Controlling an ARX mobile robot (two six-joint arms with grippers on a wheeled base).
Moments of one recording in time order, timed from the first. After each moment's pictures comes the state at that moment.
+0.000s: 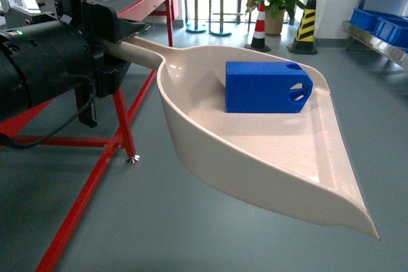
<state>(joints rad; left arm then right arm) -0.25 1.80 0.71 1.12 0.17 -1.35 0.14 0.71 0.21 0.55 0.37 -0.14</state>
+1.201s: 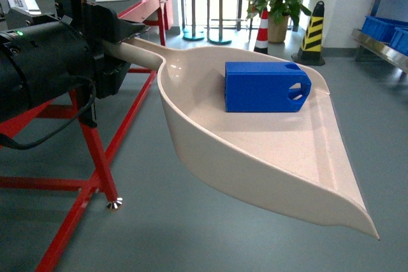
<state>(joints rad) -0.25 1.80 0.71 1.12 0.17 -1.35 0.14 0.71 0.21 0.55 0.37 -0.14</state>
